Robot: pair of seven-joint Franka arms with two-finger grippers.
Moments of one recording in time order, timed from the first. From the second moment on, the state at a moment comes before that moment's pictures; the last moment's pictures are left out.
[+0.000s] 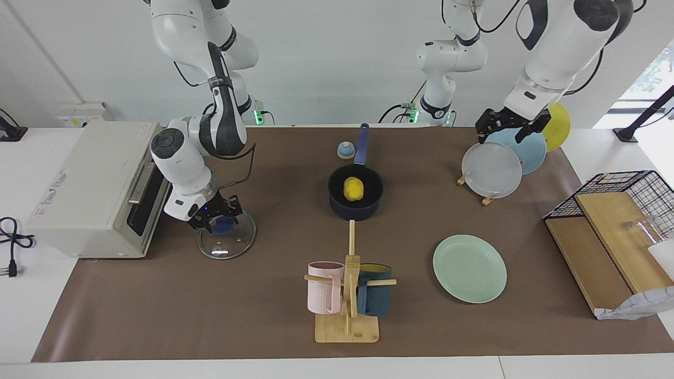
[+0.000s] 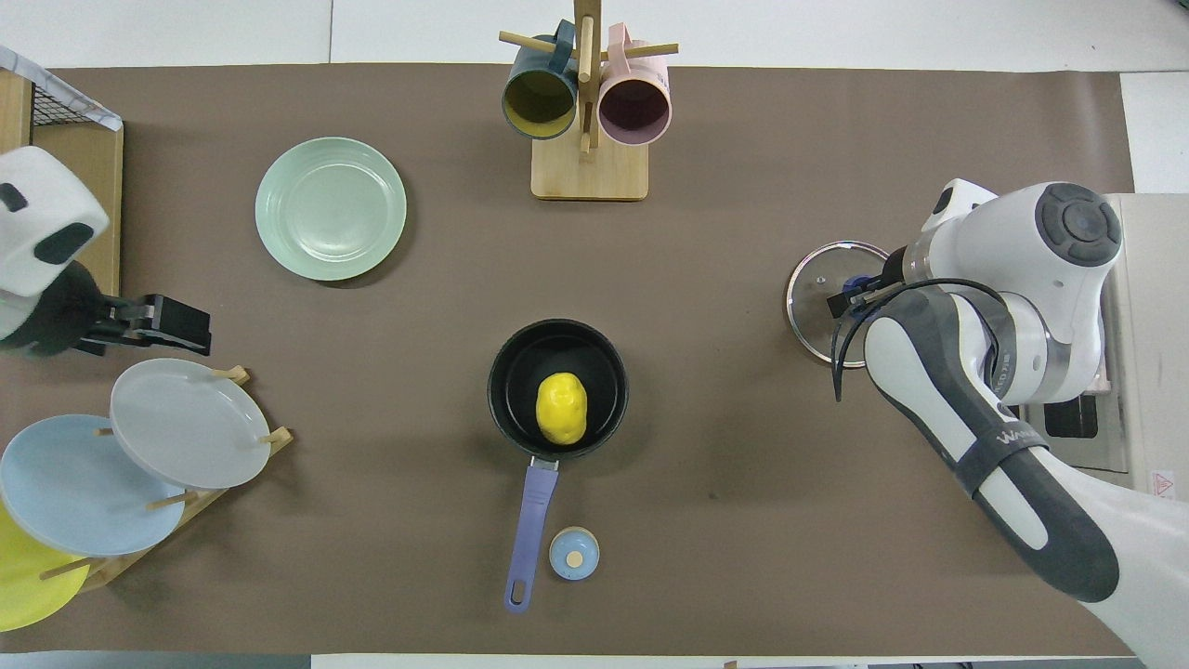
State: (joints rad) left arm -0.14 -0.10 -0.07 -1.77 -0.02 1.55 -0.15; right arm 0.08 0.23 -0.01 -2.04 0.09 2.30 -0.32
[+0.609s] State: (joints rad) left arm -0.60 -0.01 -0.09 -2.06 -0.06 2.10 -0.66; right arm 0.08 0.12 -0.01 -1.70 0.01 1.79 -0.11
